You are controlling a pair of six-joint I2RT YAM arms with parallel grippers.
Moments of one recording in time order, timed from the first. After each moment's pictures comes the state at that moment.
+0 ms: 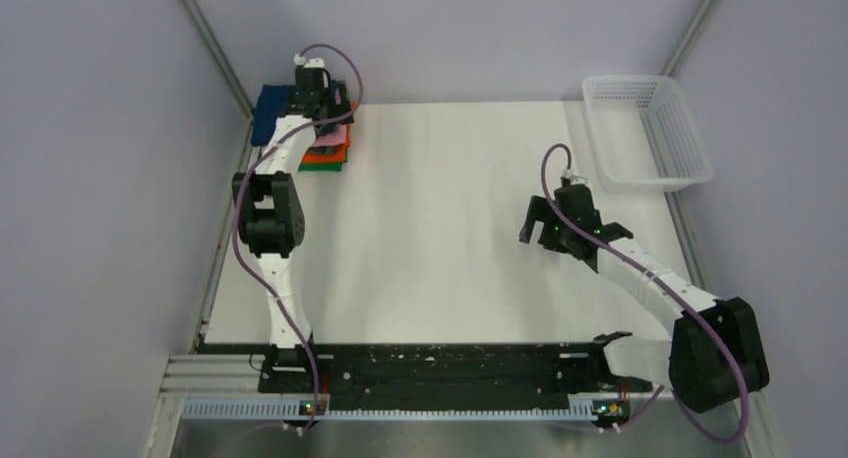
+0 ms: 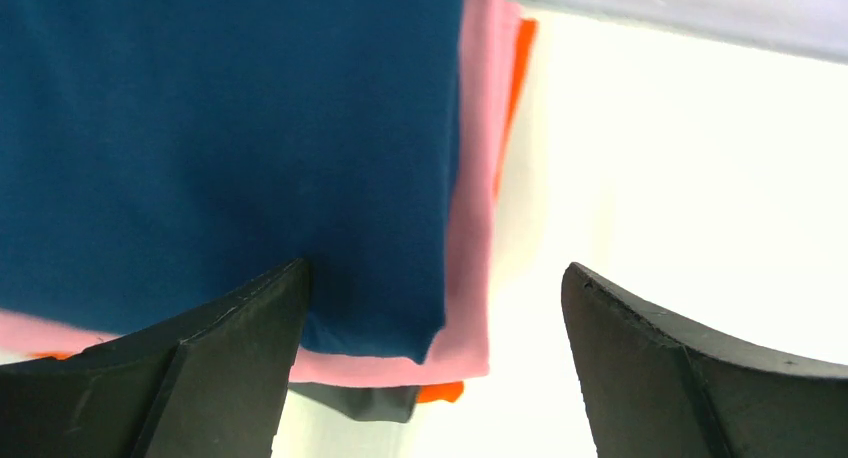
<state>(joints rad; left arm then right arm) -0.03 2.20 1.97 -0.37 -0.15 -0.17 0.33 1.19 0.69 -0.34 0.11 0.52</state>
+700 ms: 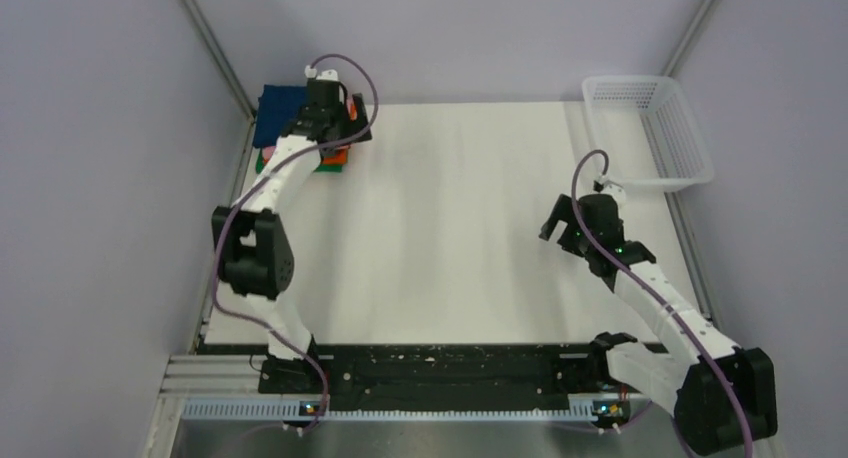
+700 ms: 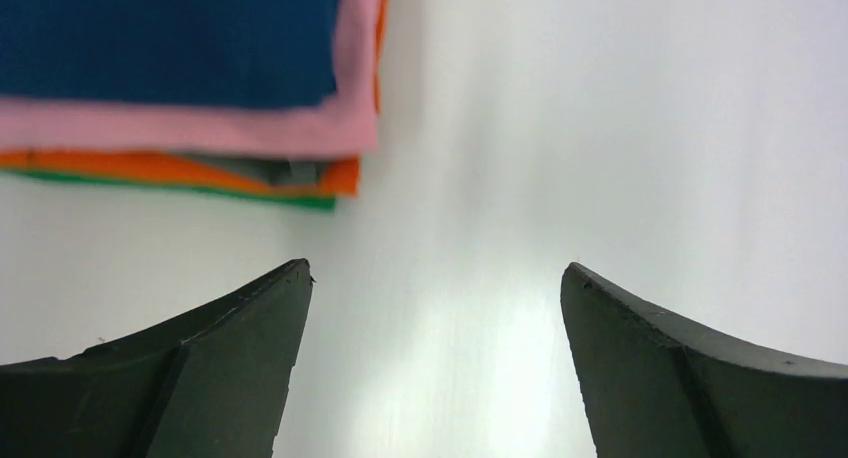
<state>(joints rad) -0.13 1.94 1.72 -0.44 -0.12 -0.27 0.25 1.03 0.61 -0.34 0.18 0.57</state>
